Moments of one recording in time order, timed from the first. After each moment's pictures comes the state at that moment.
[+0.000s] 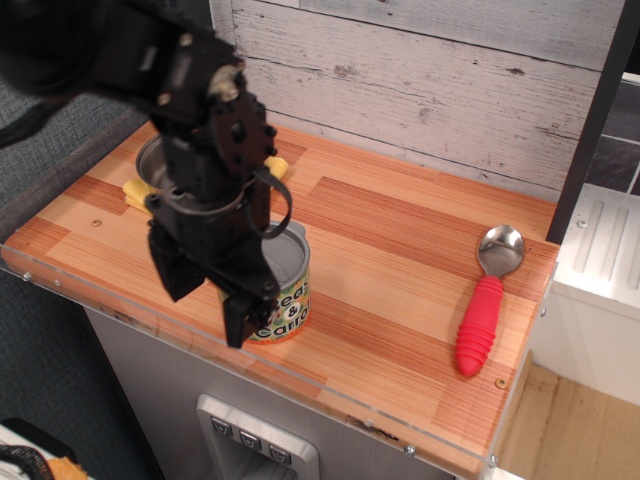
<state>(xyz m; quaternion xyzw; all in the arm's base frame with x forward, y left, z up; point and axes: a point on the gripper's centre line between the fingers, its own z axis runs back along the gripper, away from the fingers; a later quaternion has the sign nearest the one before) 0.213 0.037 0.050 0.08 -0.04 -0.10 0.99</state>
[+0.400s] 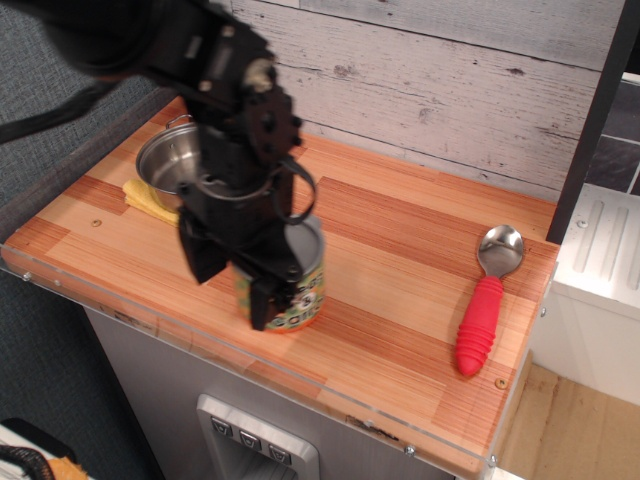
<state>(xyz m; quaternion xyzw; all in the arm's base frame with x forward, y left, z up) 0.234 0.029 0.045 0.08 -0.05 -0.12 0.99</state>
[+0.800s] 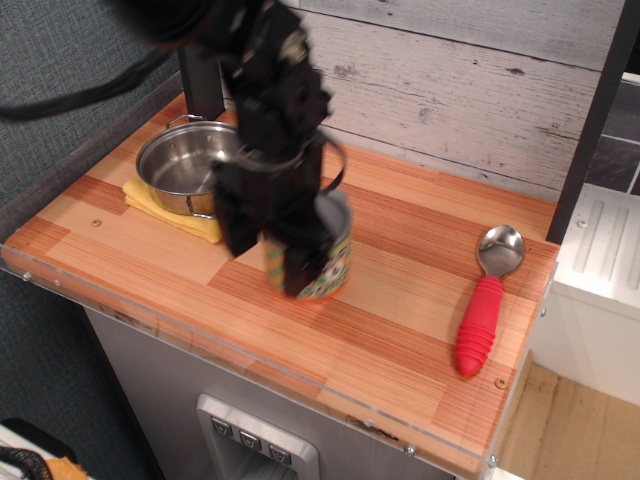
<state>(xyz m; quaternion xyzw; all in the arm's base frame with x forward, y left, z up) 0.270 0.028 0.046 0.06 -0.05 -0.10 0.99</state>
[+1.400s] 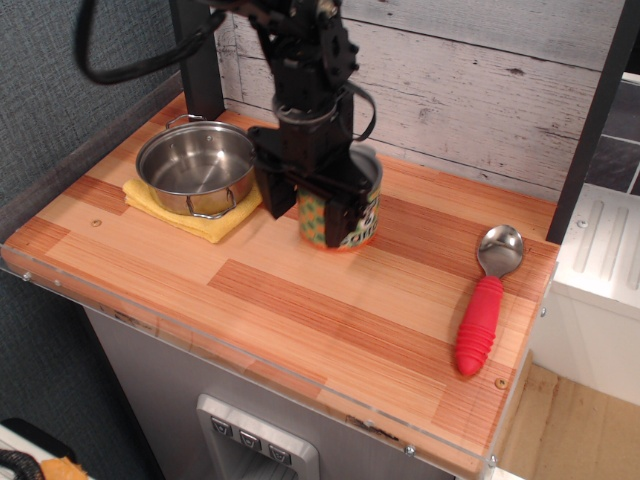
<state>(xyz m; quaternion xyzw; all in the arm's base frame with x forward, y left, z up) 0.322 0.029 0.040 0.03 -0.08 -0.07 0.99</state>
